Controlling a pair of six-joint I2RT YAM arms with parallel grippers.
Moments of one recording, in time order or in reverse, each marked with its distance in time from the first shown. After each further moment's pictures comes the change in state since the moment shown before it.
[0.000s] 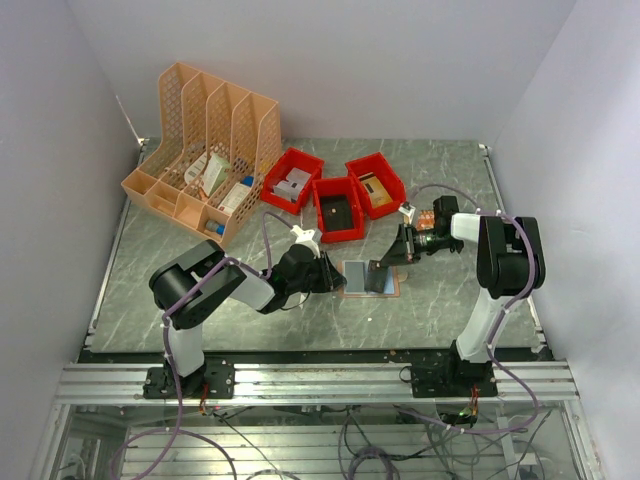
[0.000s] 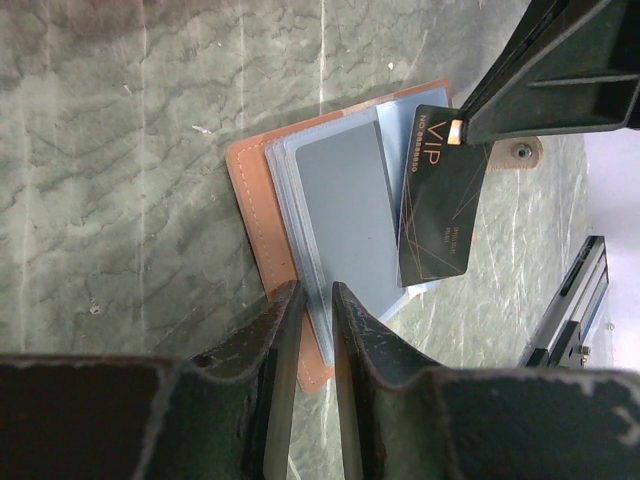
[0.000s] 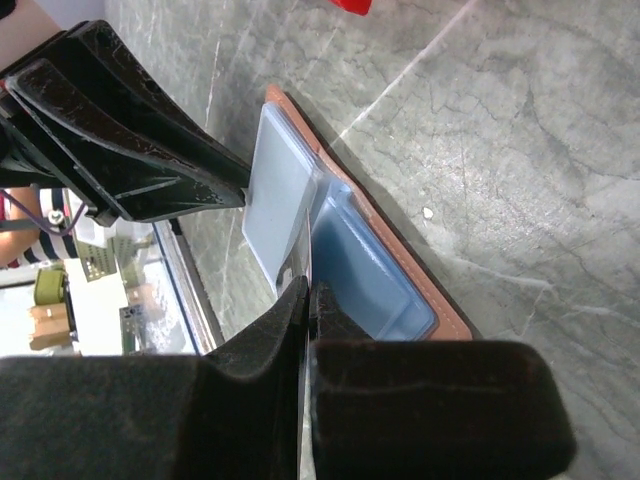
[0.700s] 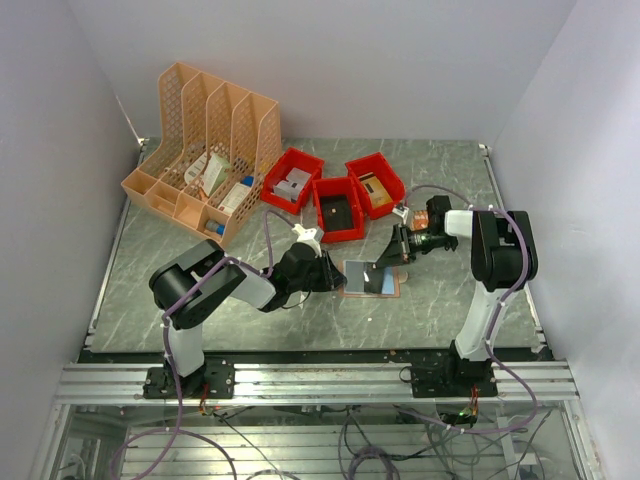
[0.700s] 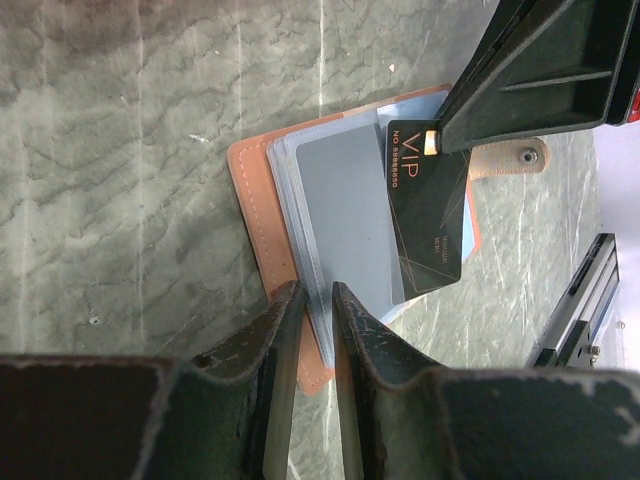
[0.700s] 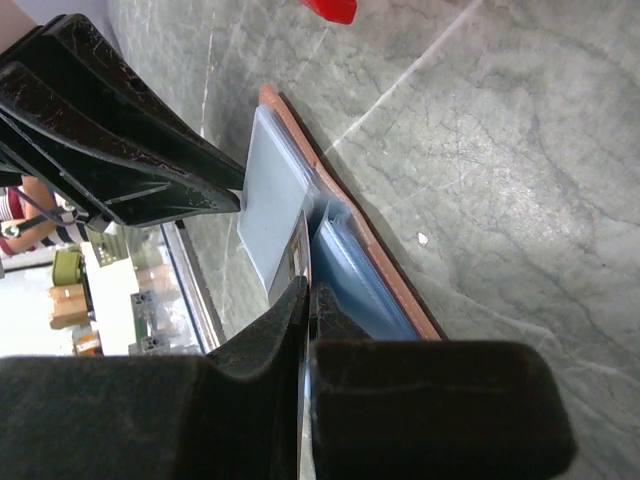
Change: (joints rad) left arm 0.000 0.000 0.020 -0.031 0.001 0.021; right arm 0.027 0.080 0.055 -0.041 -0.007 -0.018
